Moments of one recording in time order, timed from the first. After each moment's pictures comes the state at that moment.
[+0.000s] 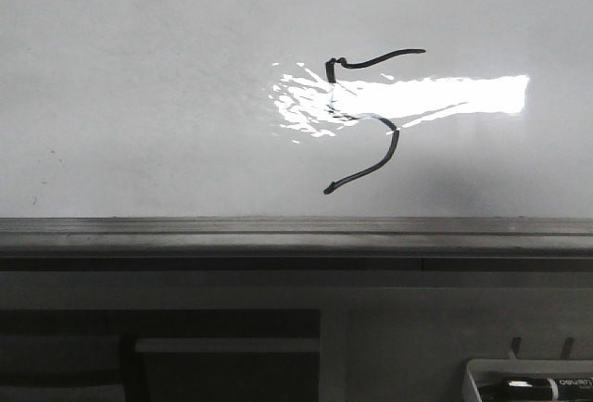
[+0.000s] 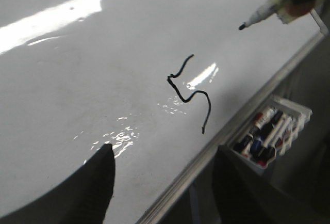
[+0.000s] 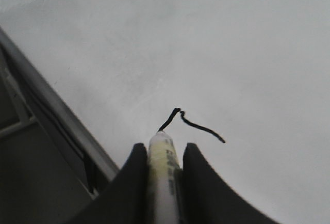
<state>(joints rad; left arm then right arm) -0.55 0.59 -0.64 -0.62 0.56 0.77 0.68 0.78 -0.81 0.03 0.49 -0.27</state>
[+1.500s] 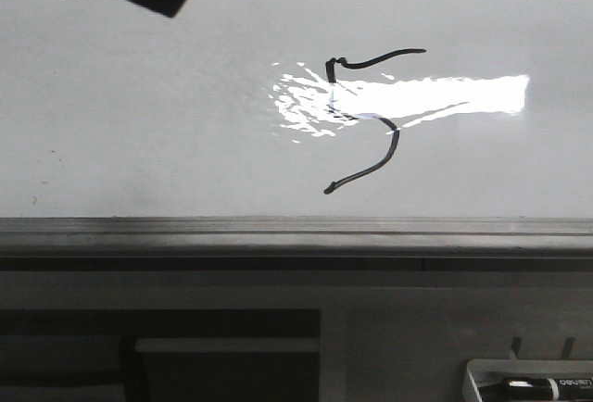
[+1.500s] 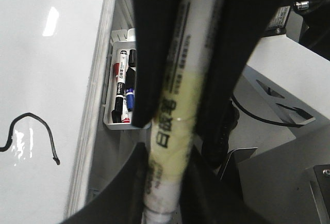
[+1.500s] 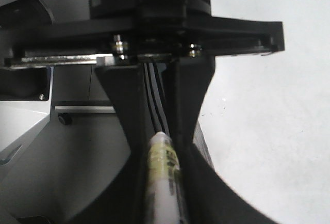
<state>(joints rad) -0.77 1.06 -0.90 -0.76 0.86 1.22 1.11 0.94 -0.81 0.09 0.32 -0.45</state>
